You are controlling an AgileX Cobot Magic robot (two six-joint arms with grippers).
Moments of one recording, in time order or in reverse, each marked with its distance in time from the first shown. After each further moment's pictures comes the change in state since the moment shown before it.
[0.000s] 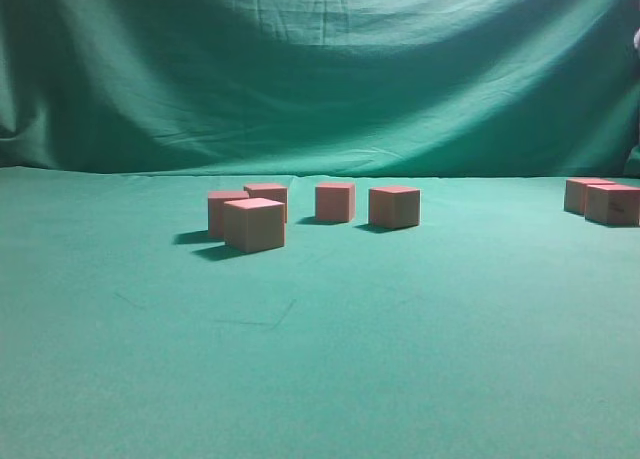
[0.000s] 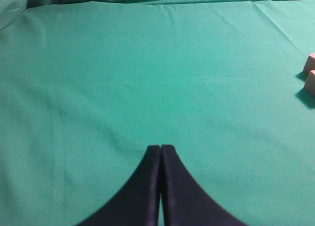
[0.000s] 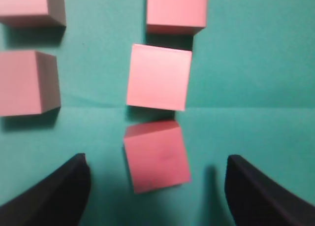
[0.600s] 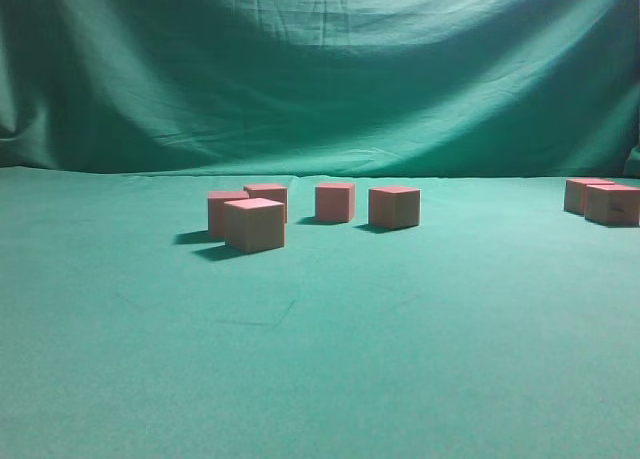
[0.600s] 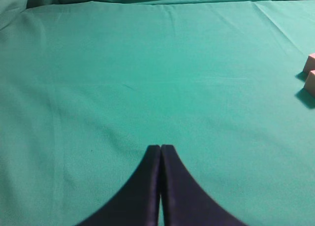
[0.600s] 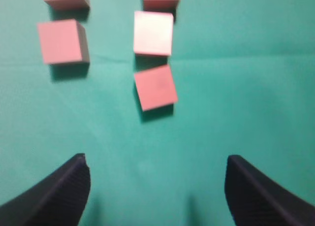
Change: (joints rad) left arm 0.000 0.000 0.000 0.000 0.000 0.000; right arm 0.001 -0.232 0.000 0.010 0.209 0.042
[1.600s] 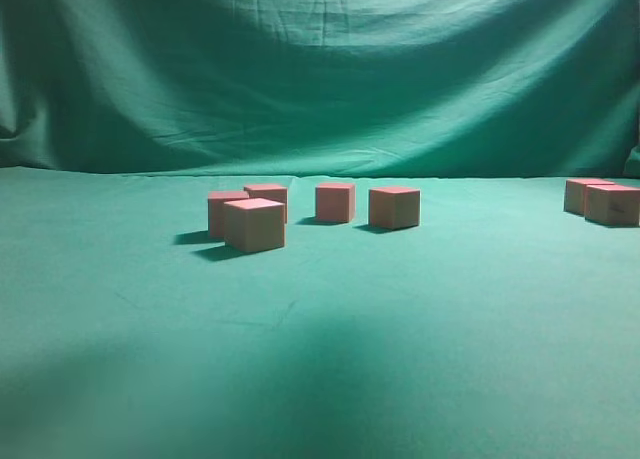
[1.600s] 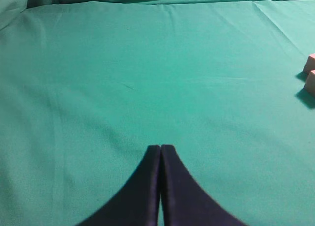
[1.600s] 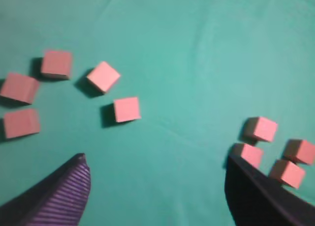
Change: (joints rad) left arm 0.000 0.000 0.000 0.000 0.000 0.000; right arm 0.698 0.079 -0.497 -0.247 0.259 0.193
